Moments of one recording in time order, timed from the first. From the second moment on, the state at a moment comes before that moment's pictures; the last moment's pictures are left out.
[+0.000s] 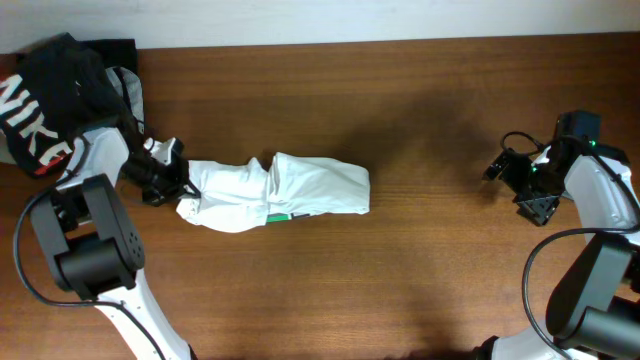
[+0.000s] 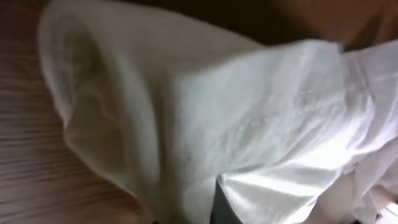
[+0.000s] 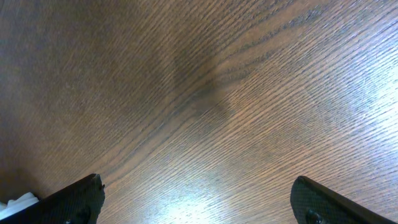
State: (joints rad) left arm 0.27 2.18 1.57 -1.11 0.43 0.09; right arm -0.38 1.74 1.21 -0.87 -0.23 0.44
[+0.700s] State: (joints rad) left arm 0.12 2.19 2.14 -1.55 0.08 -0.08; right arm -0.38 1.74 1.21 -0.87 -0.23 0.44
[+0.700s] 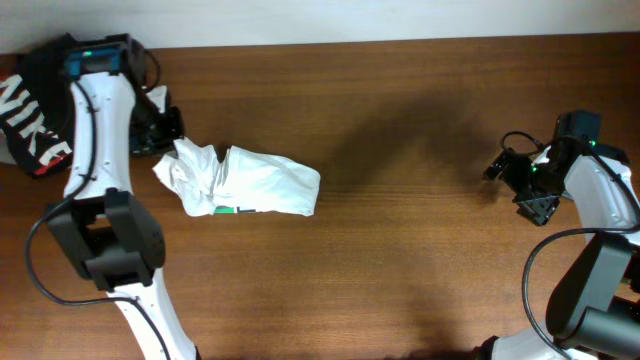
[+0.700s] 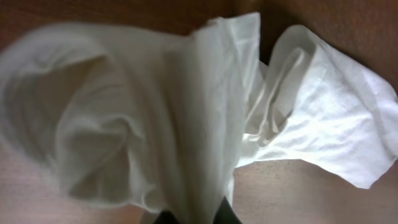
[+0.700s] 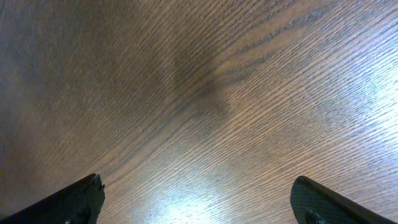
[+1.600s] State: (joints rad) left arm -0.07 2.19 2.21 -1.65 -0.07 -0.23; right arm -0.38 1.74 1.21 -0.87 -0.23 0.44
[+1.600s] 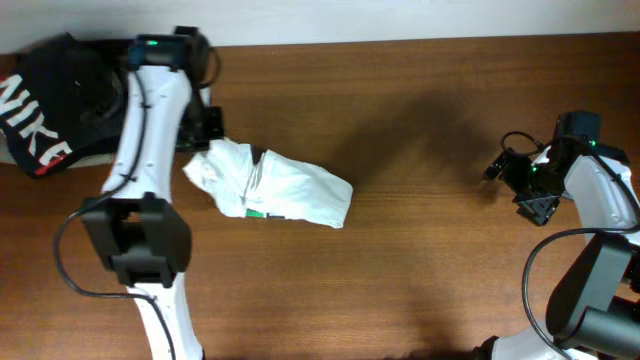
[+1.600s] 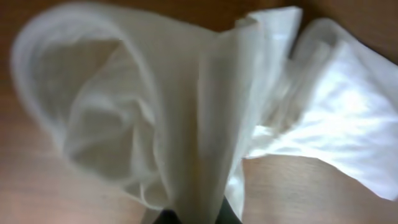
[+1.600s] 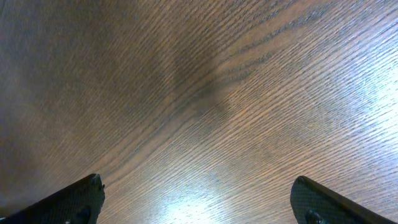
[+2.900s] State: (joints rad) left arm -0.47 2.14 1.92 -1.41 -0.03 -0.25; right arm -0.38 1.74 1.21 -0.87 -0.23 0.44
